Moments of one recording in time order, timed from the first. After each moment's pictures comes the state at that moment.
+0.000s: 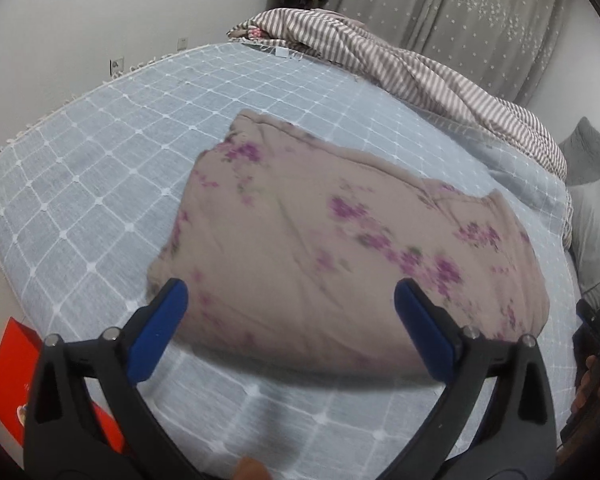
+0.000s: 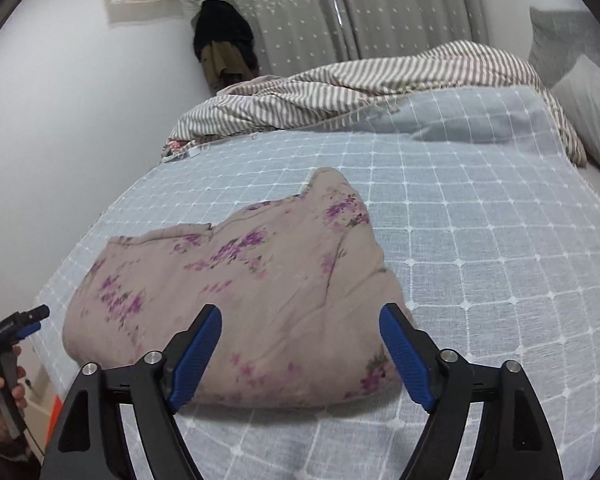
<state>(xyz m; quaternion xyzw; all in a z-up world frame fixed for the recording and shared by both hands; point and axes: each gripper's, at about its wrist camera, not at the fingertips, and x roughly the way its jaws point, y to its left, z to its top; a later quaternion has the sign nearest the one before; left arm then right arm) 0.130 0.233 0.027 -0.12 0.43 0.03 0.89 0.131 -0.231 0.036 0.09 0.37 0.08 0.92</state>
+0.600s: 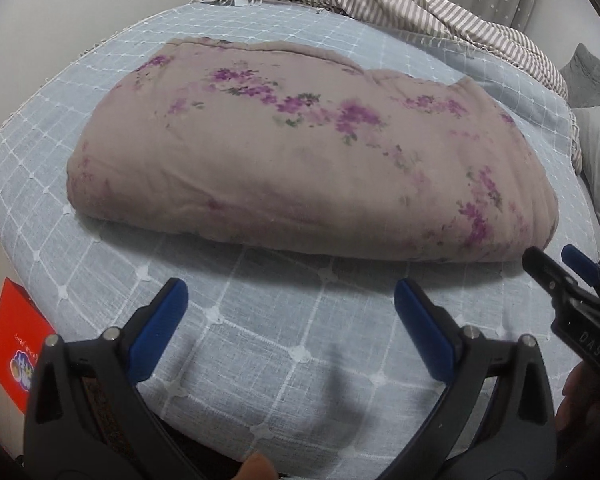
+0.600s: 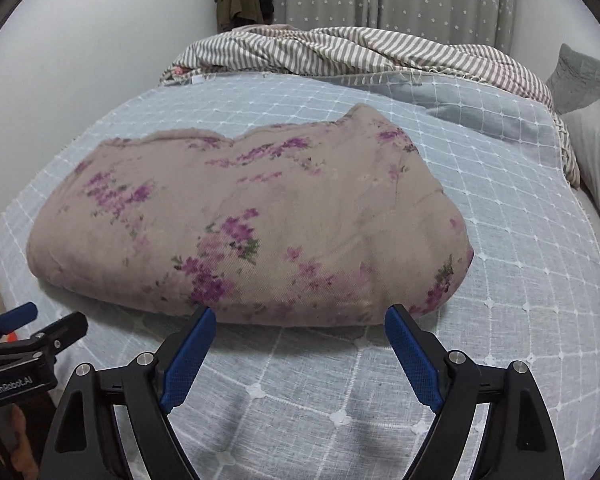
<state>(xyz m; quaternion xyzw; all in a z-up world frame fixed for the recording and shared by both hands) 0.094 0.110 -0.024 -0.06 0.50 0.03 0.86 0.106 -0.141 -0.015 -0.03 0.44 0.04 0.90</state>
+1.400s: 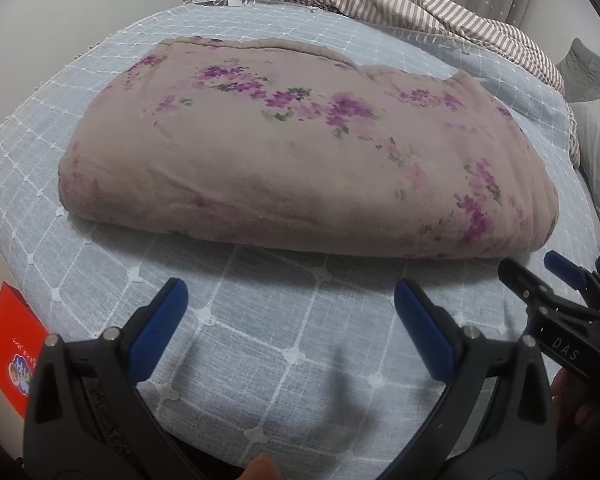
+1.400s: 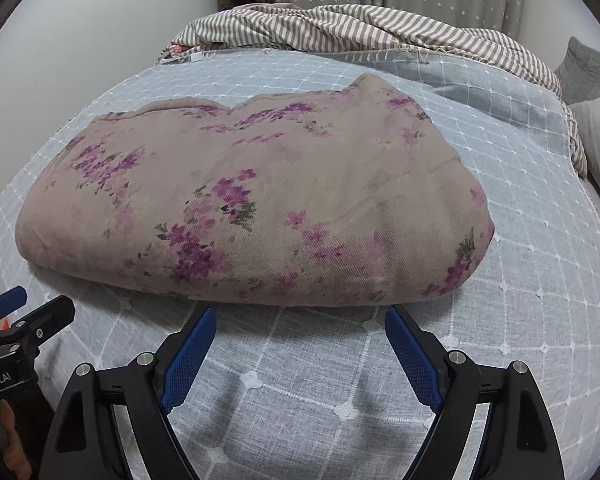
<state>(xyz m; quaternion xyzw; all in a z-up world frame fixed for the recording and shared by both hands) 0.093 0.103 -0.029 -0.06 0.50 0.02 0.87 0.114 -0.142 -0.041 -0.03 0.47 0.05 0.88</state>
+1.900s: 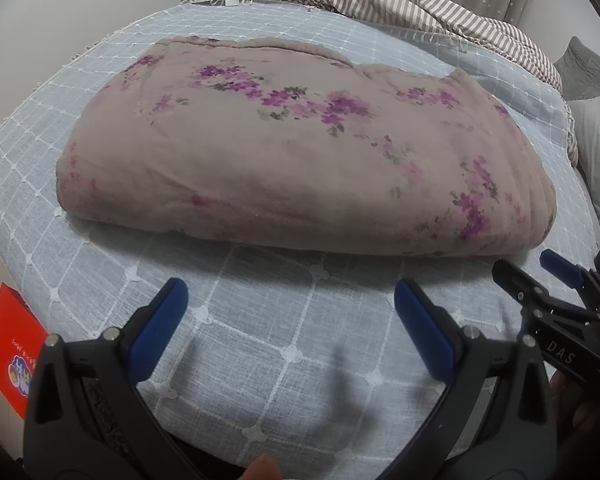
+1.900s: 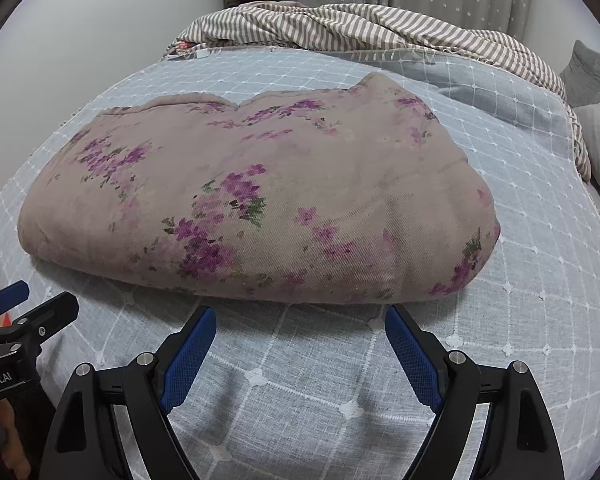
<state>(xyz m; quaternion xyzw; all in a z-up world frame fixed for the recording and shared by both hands) 0.092 0.101 -0.028 -0.06 0.50 0.02 0.86 0.114 -0.139 -0.042 -0.03 0.47 0.06 0.88</state>
